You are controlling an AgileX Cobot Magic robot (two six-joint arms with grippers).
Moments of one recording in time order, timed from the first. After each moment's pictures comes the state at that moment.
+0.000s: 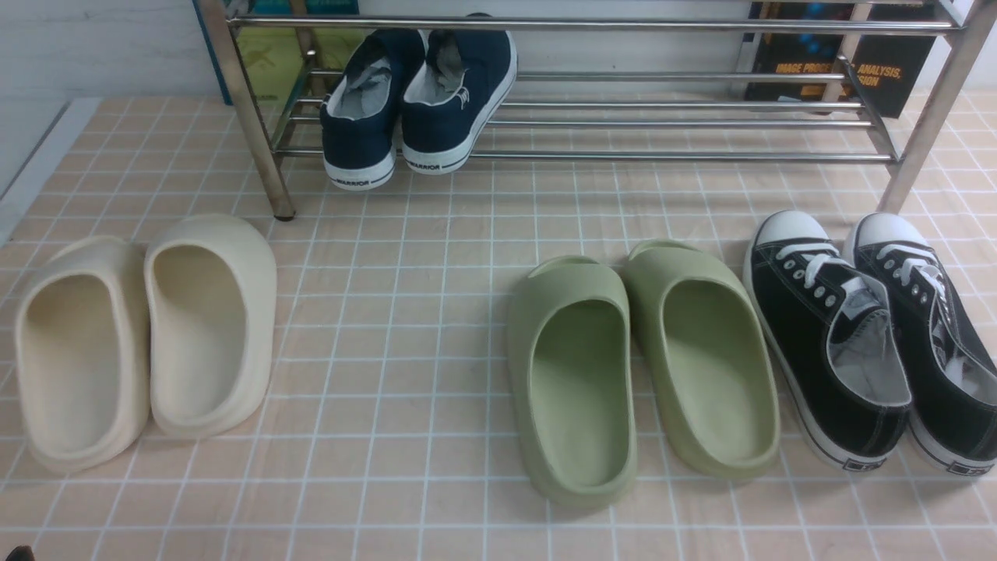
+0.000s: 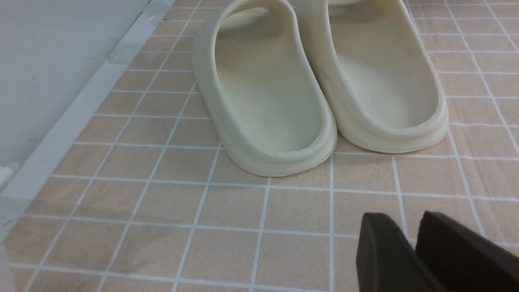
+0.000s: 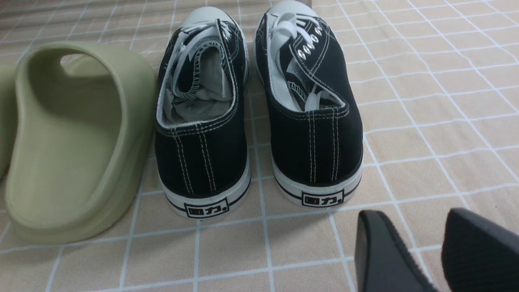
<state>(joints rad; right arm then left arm) -0.07 -0.01 0.01 -0.03 0.38 0.17 0.06 -0.01 0.02 0.15 0.36 -0.06</state>
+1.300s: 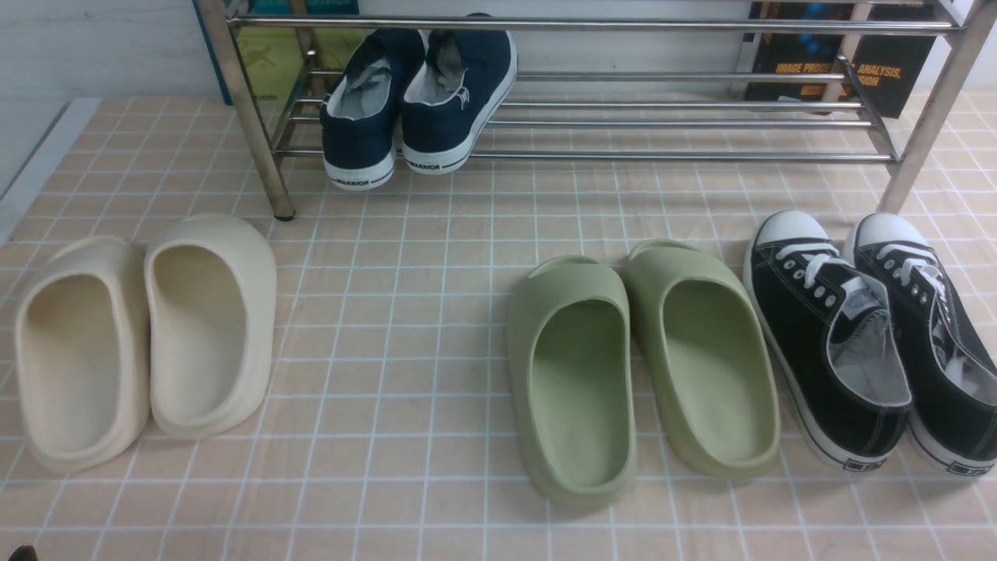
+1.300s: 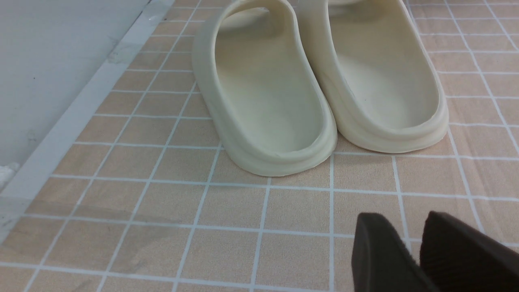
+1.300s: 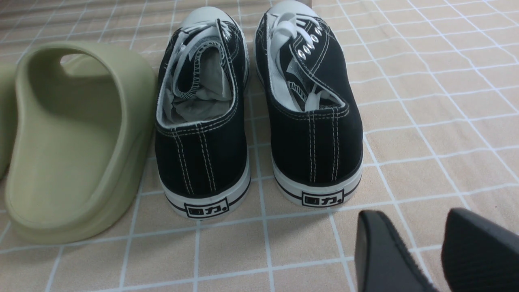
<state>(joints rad) -0.07 -0.01 0.01 -0.03 0.38 0.17 0.06 -0.01 0.02 0.15 0.36 -0.06</state>
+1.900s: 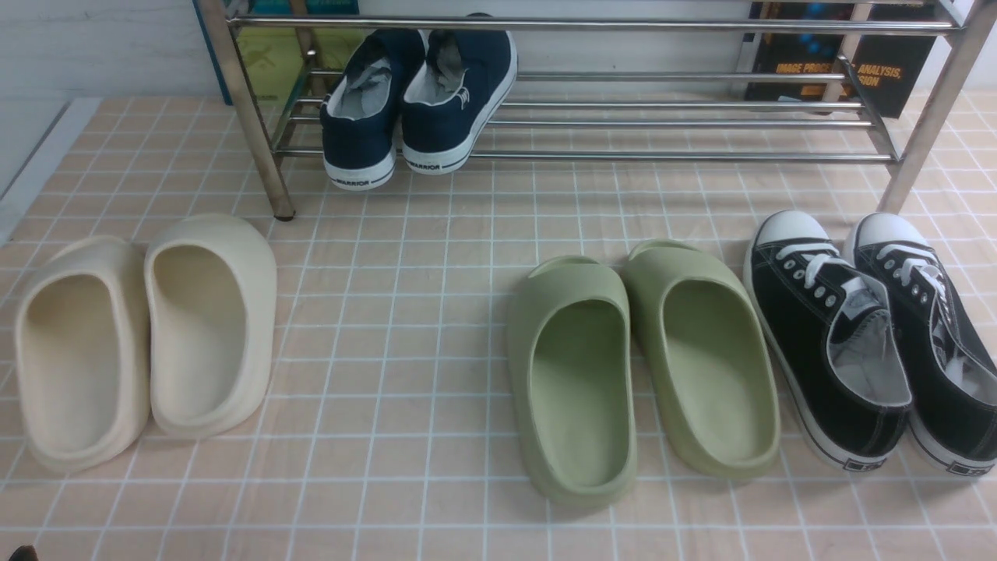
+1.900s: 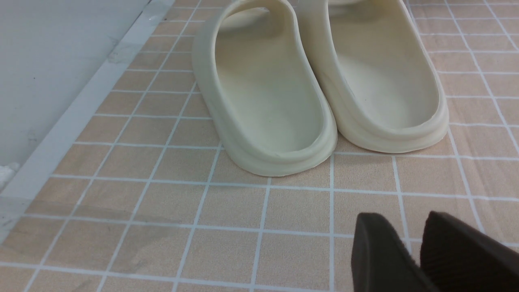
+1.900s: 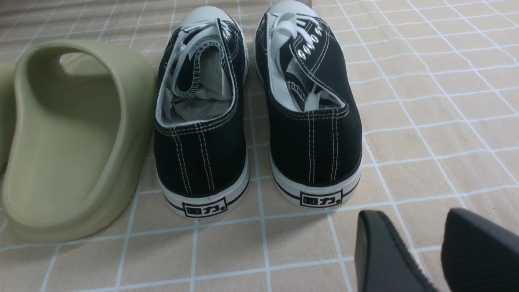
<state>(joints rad) -0.07 -0.01 0.01 -0.05 0.38 0.17 0.06 -0.01 0.02 0.15 0.36 -0.06</state>
